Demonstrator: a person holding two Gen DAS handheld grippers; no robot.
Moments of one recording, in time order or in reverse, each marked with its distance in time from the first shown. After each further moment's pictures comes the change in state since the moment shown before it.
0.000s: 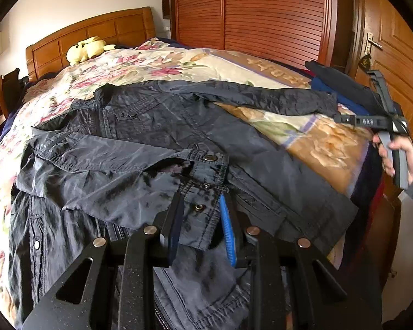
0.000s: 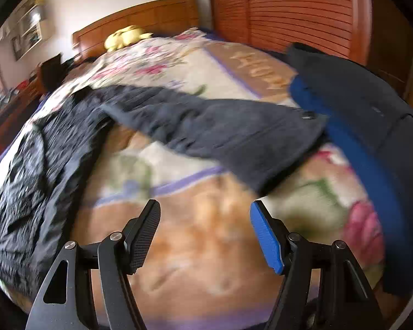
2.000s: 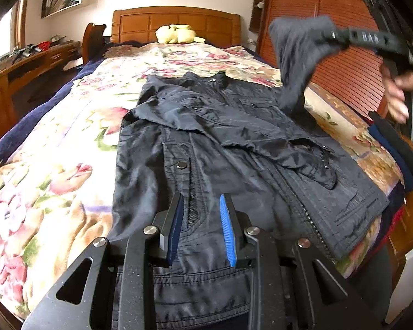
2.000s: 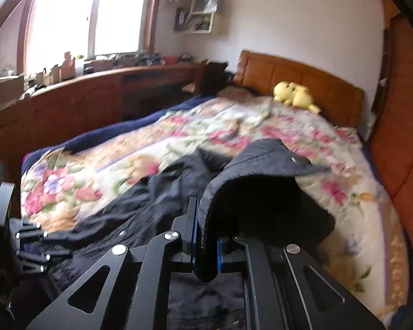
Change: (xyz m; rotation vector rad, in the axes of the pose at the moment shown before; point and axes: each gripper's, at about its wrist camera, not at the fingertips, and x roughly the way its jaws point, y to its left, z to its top) left arm -0.111 0.171 -0.114 -0.328 -0.061 0.200; right arm -0.078 0.405 0.060 -0.677 -0.217 0.462
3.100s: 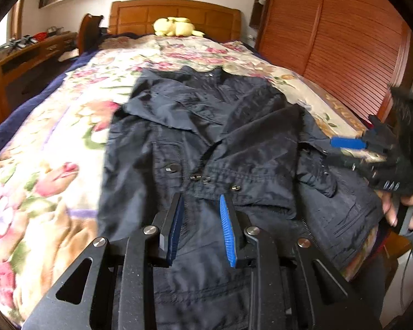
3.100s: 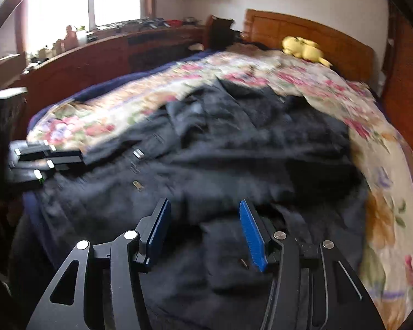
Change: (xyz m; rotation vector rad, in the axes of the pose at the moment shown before) left arm 0.025 -0.004 0.013 -0.017 0.043 -0.052; right arm 0.043 -0.027 -0.072 0.077 0.169 0.034
